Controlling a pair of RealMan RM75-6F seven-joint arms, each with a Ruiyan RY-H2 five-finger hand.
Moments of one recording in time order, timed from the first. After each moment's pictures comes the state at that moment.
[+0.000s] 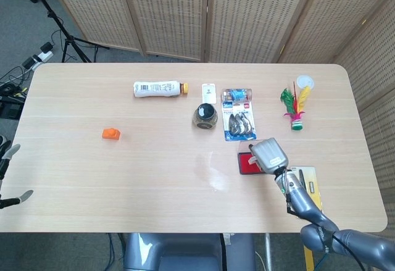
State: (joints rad) left arm -0.07 -1.04 -0.03 -1.58 1.49 1.46 -0.18; right arm 0.66 -1.46 0.12 -1.44 -1.15 0.93 -0.59
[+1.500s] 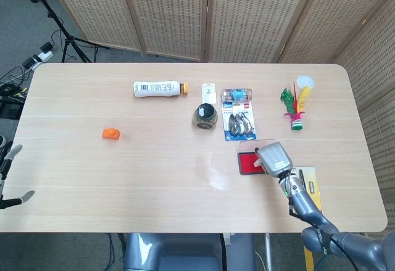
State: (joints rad) left arm -0.07 -1.05 -0.03 -1.59 1.48 1.46 -0.16; right arm 0.64 -1.53 0.05 -1.30 -1.16 0.93 -0.53
